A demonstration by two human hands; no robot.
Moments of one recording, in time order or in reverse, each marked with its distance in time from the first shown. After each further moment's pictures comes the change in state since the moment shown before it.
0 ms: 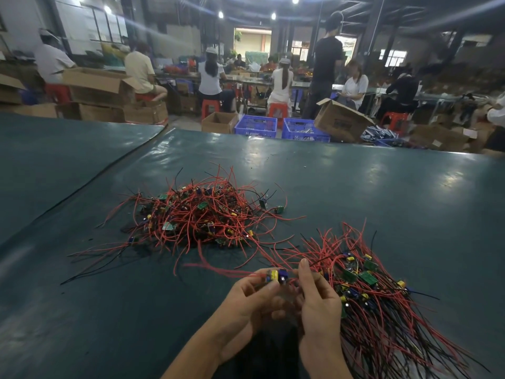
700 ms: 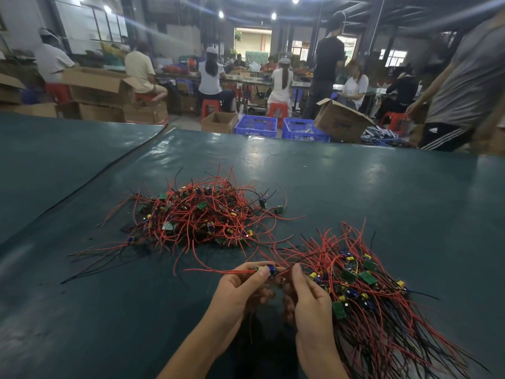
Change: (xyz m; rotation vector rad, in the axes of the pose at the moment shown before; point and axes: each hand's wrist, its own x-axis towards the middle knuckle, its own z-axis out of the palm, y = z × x) left_hand 0.014 -0.019 -0.025 0.129 0.248 0.028; right_hand 0.002 0.004 0.001 -0.127 -0.170 -0.019
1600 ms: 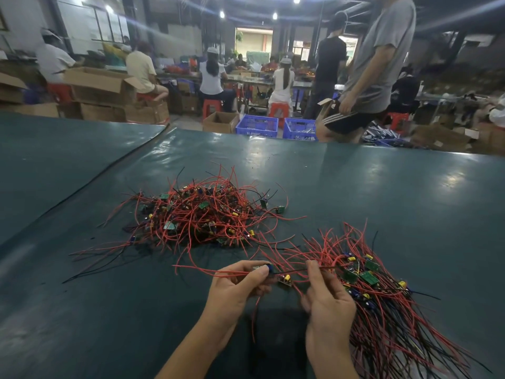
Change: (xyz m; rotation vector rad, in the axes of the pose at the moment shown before) left_hand 0.006 -0.004 -0.005 -0.036 0.102 0.103; right_hand 0.009 -0.001 -0.009 0.194 0.298 -0.116
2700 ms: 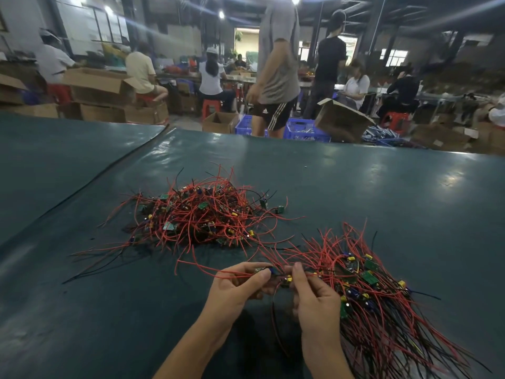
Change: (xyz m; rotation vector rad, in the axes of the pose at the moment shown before) left_hand 0.003 -0.003 -0.007 0.062 -0.080 -0.009; right_hand -0.007 0.004 0.005 -0.195 -0.188 -0.012
